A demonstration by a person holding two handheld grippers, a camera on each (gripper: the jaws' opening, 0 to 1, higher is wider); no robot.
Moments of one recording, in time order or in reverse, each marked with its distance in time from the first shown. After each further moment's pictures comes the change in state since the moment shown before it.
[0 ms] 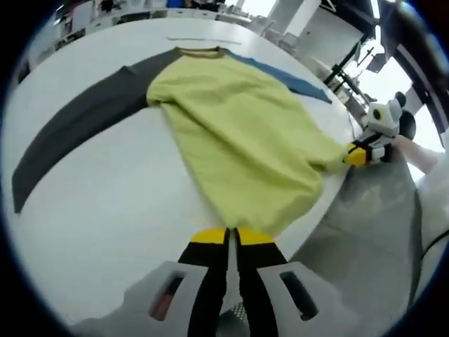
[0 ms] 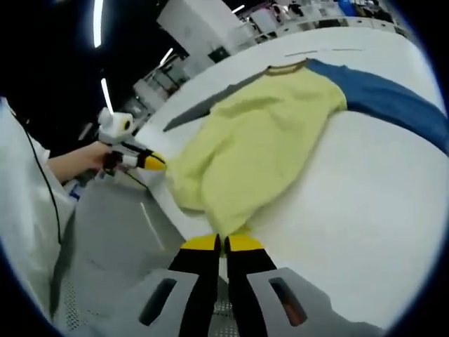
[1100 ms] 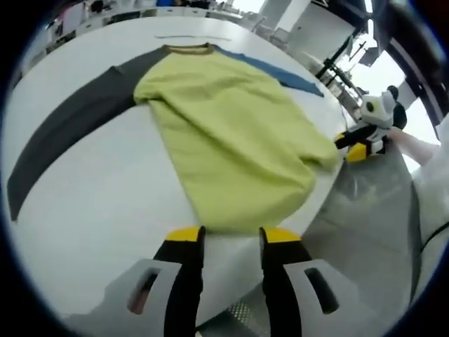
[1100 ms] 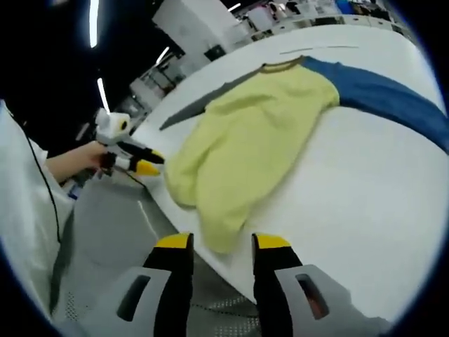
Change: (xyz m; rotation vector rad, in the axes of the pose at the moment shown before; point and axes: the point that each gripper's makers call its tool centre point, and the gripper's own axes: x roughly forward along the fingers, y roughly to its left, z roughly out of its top) left arm 0.008 -0.007 -0.005 0.034 0.026 -0.041; right arm -0.001 -0.007 -0.007 0.029 0.022 -0.002
